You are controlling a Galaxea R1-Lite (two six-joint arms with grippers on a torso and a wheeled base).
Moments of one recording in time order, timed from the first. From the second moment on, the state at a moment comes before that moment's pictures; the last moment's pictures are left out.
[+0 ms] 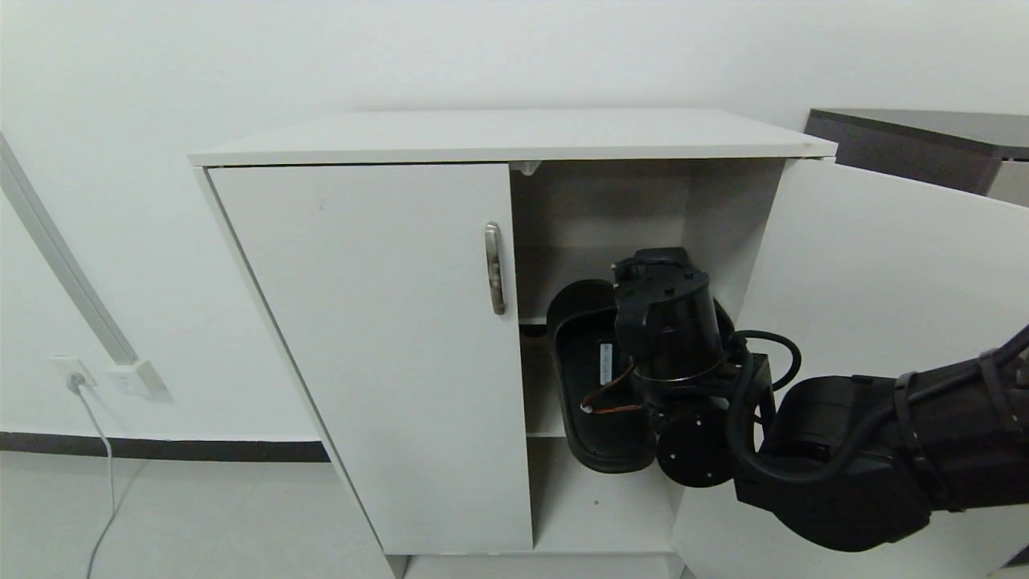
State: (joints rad) left arm 0.00 0.00 0.00 0.00 -0.02 0.01; right arm 0.89 1.91 -1.14 -0.48 -0.87 0.23
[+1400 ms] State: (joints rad) left arm 0.00 0.00 0.00 0.00 -0.02 0.01; right arm 0.73 2.07 -1.46 -0.30 -0.69 0.25
